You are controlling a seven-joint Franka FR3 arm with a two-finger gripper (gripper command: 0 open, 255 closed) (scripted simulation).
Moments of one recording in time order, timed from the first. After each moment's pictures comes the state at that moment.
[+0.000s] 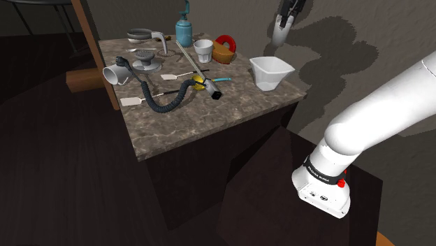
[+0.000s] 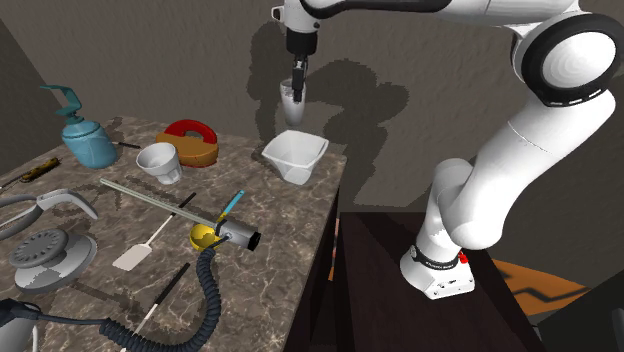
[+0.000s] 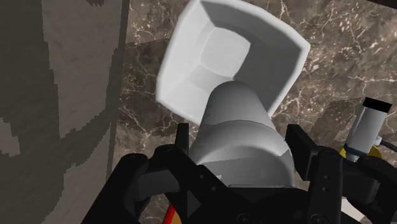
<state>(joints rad) -0.19 -0.34 -0.31 -1.88 -0.13 1.68 -0.43</state>
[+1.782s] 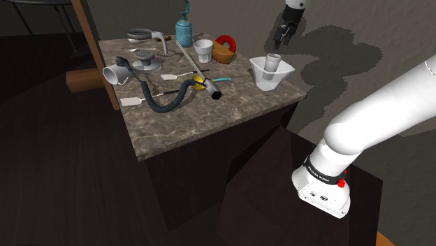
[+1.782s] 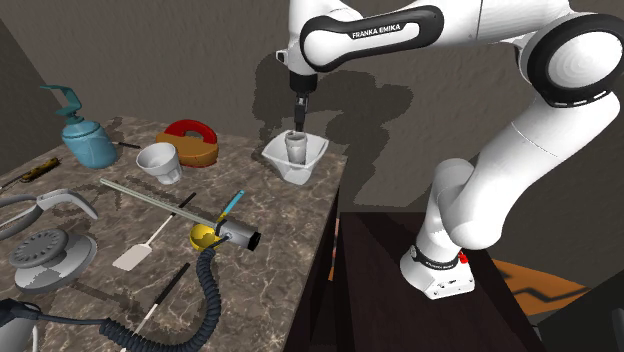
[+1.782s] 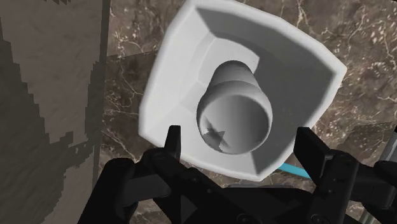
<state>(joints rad) -0.21 -0.37 -0.33 -2.16 -0.15 1.92 -0.42</state>
